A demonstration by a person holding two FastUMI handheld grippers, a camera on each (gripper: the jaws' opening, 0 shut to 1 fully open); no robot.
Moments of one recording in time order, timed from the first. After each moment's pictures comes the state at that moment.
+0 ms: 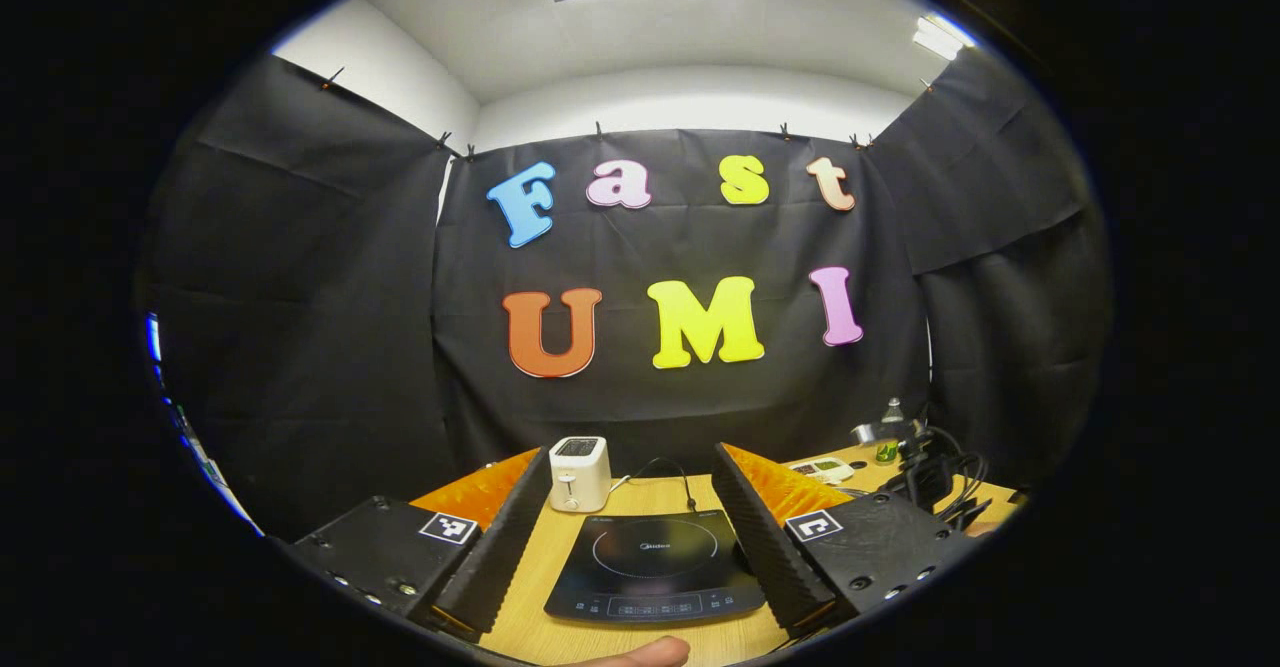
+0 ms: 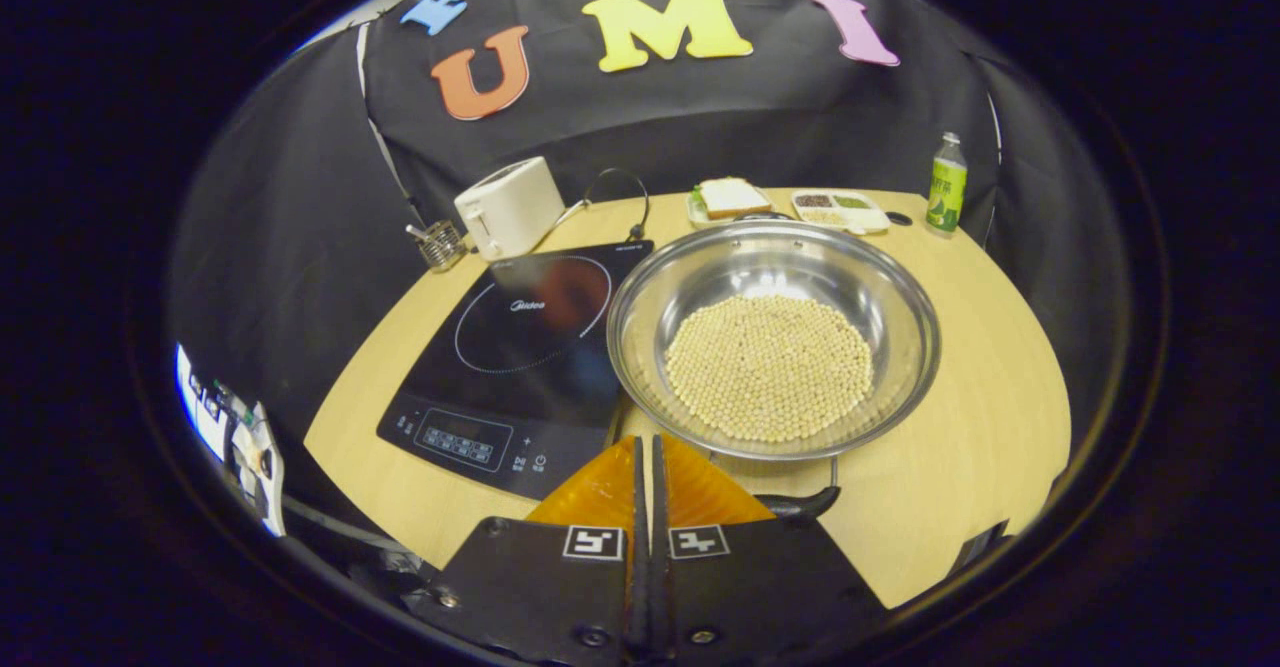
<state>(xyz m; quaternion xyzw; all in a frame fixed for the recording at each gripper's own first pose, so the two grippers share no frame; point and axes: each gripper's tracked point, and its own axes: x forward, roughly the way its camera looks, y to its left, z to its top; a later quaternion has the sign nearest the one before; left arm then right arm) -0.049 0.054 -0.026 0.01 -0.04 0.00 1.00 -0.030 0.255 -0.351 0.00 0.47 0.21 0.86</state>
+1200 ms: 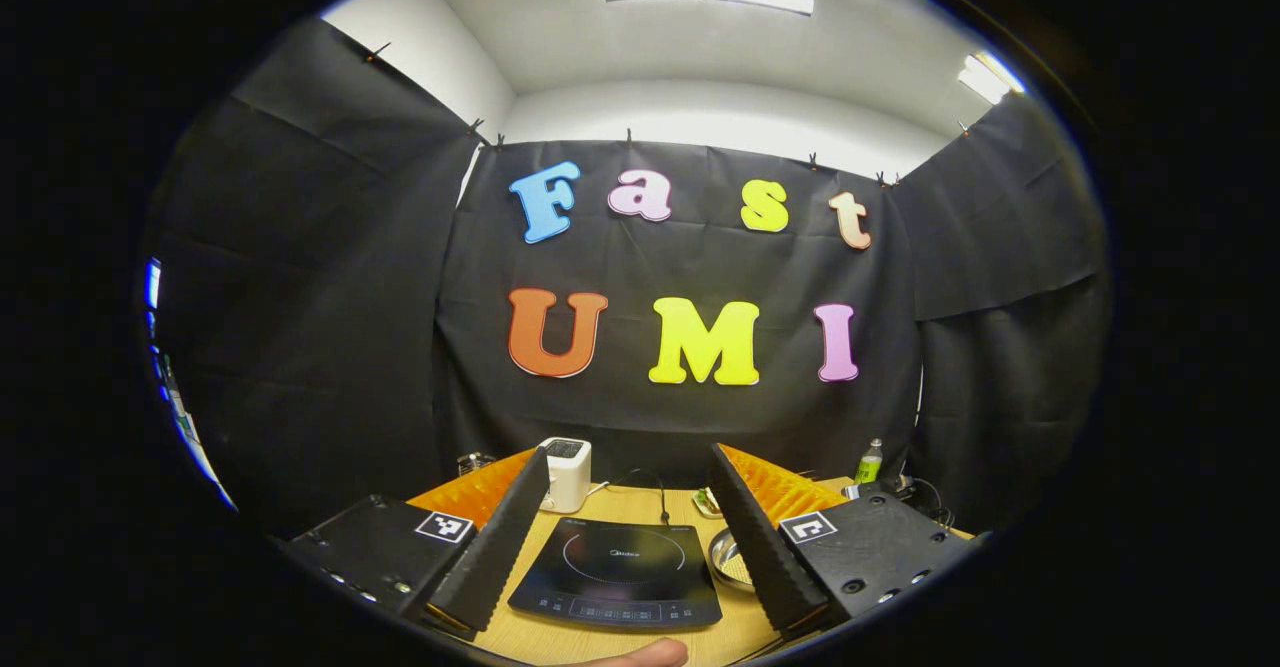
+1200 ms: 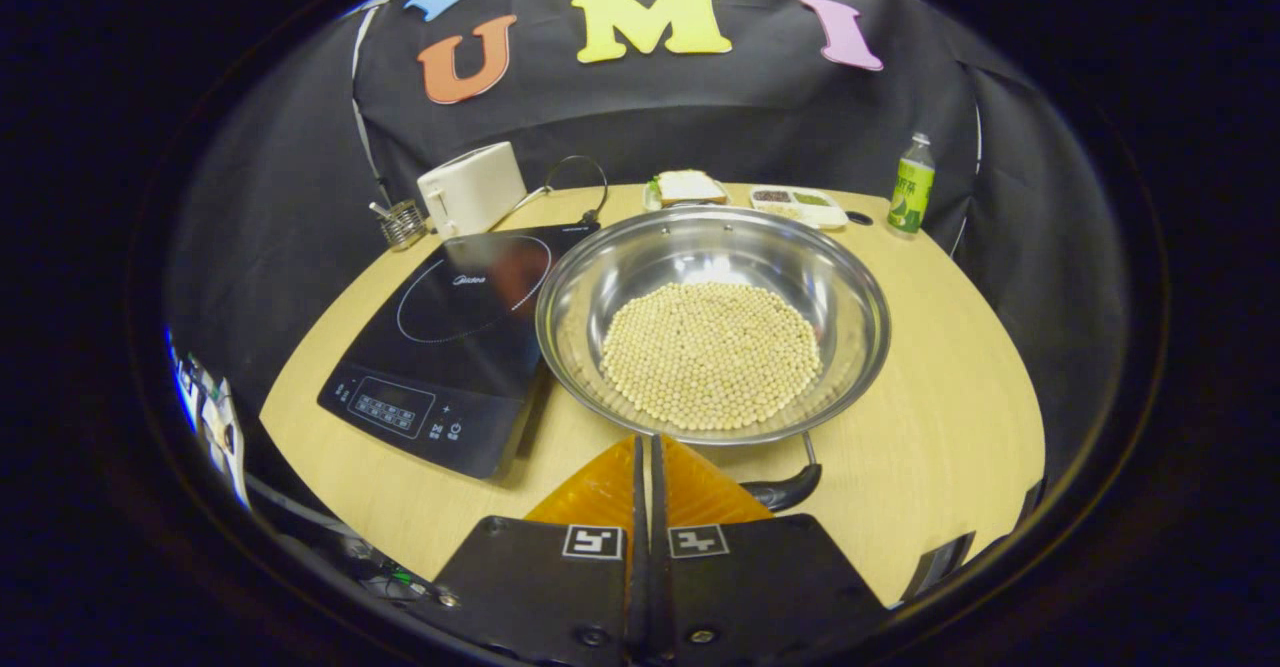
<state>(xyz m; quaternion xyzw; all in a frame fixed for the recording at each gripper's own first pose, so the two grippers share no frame) -0.059 0.056 -0.009 -0.05 -0.05 0.01 1.00 -0.023 0.199 -0.366 -0.04 0.46 0.18 0.87</state>
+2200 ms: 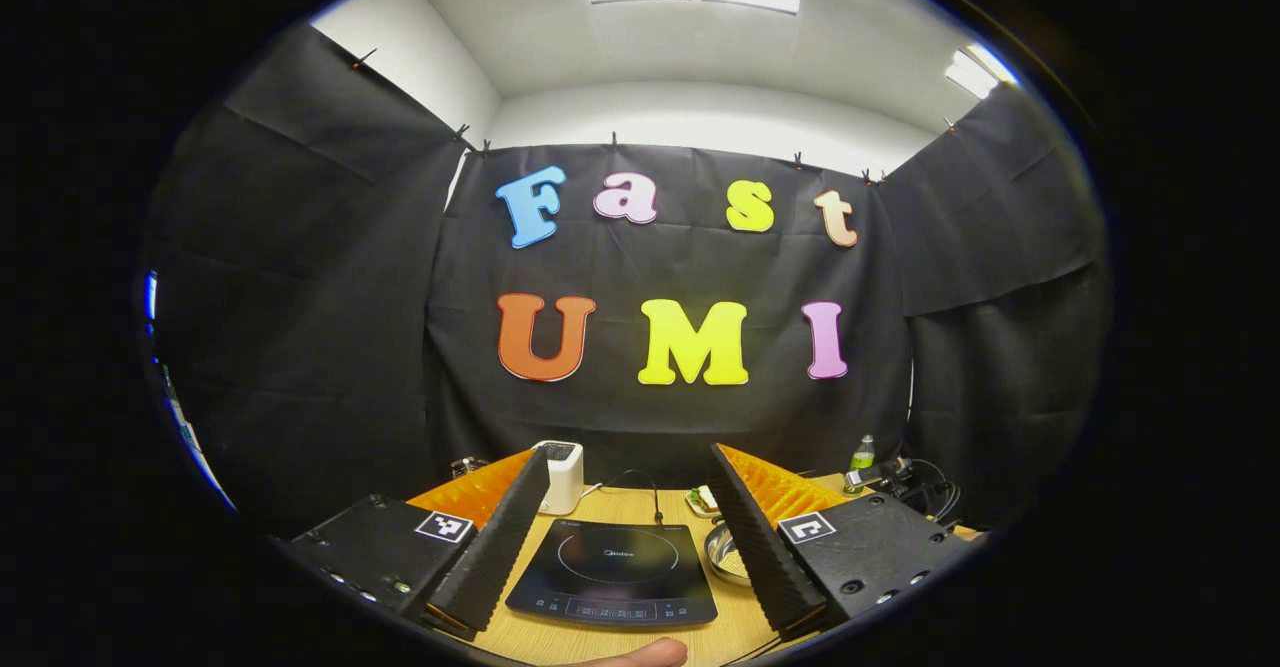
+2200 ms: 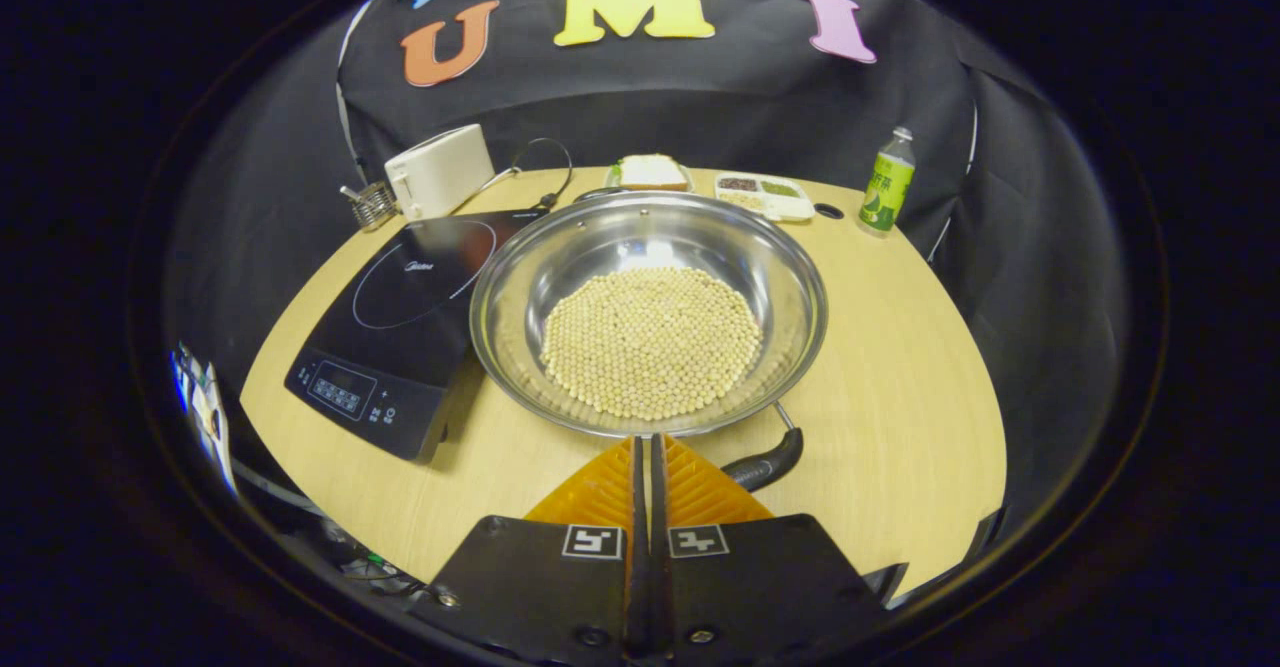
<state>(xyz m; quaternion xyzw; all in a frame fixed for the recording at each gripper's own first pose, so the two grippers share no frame) -0.062 0.042 -0.011 -0.04 -0.06 -0.01 1.00 0.009 0.141 -0.366 -0.06 0.49 0.16 0.86</state>
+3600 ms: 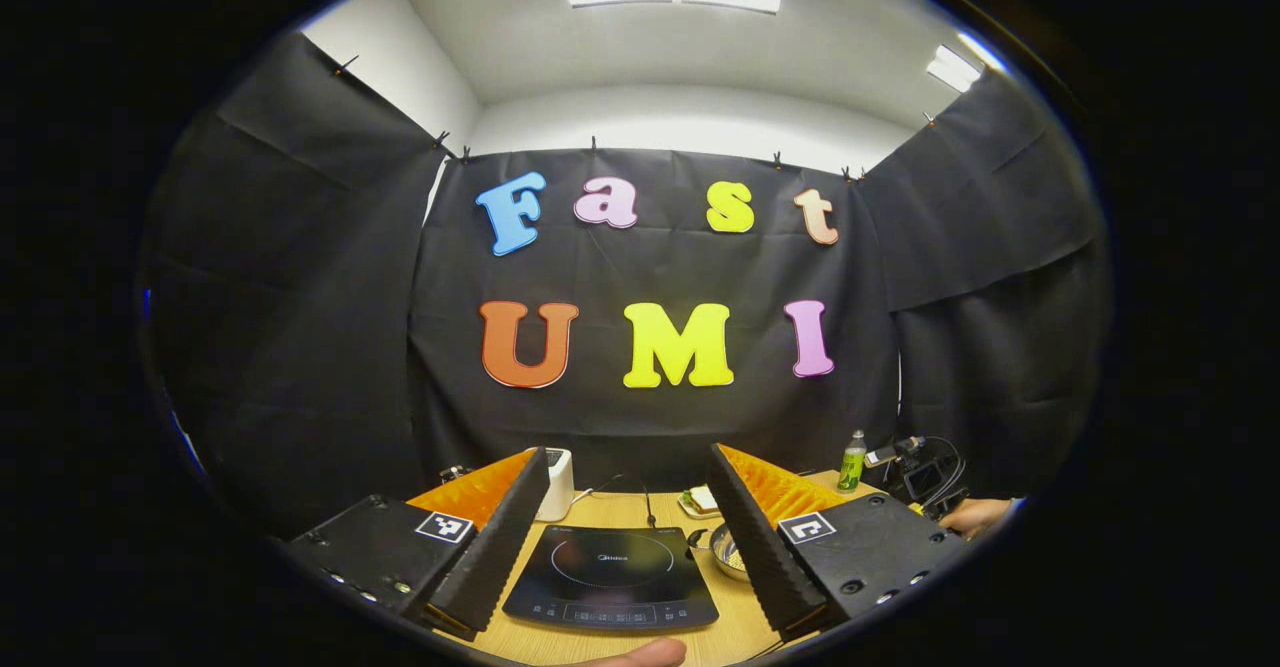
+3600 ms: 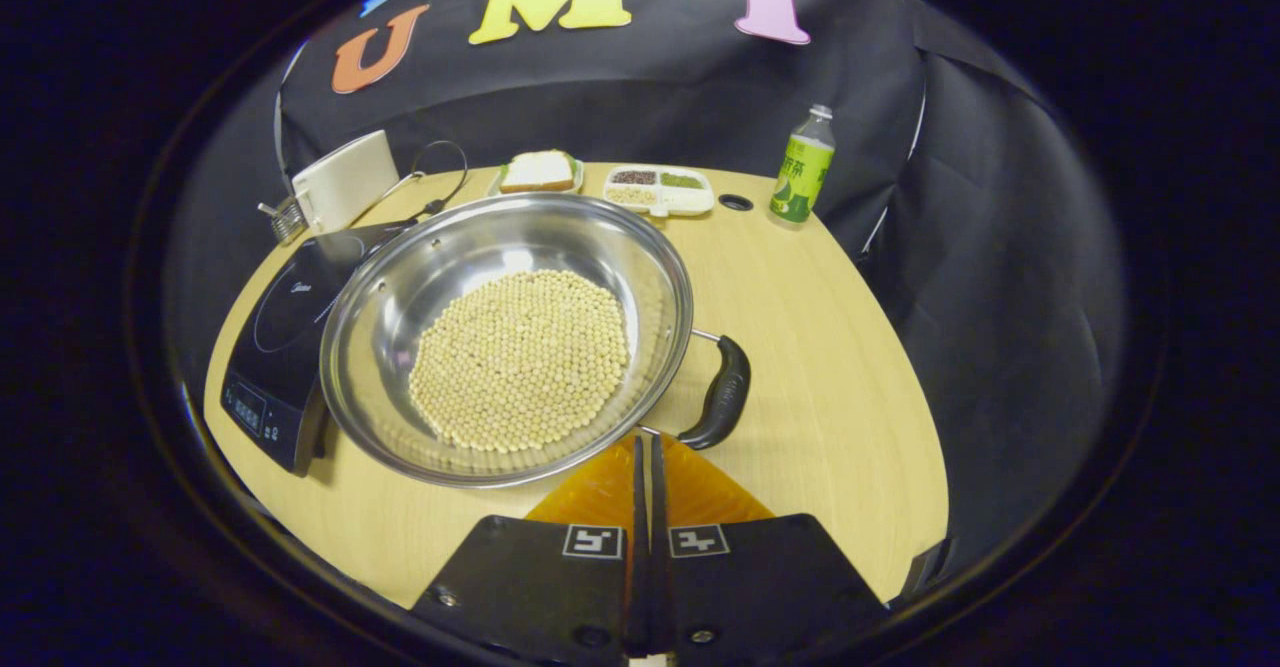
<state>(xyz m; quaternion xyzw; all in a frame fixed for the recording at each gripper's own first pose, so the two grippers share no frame) -0.056 0.026 -0.017 -0.02 -0.06 -0.03 1.00 0.083 0.044 -0.385 -0.09 0.49 0.08 0.87</state>
